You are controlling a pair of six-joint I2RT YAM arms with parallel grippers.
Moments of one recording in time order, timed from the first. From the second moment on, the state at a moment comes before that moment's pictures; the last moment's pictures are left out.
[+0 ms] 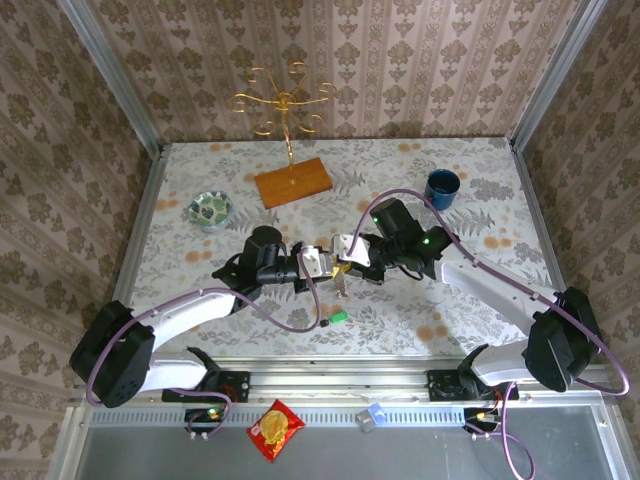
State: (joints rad) left arm -0.75 1.26 0.60 0.26 0.58 0.61; right arm 0.64 1.36 1.03 -0.55 -0.42 -0.76
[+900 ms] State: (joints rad) left arm -0.64 1.23 0.46 0.57 0.73 0.36; right arm 0.48 1.19 0.77 -0.13 -0.69 -0.46
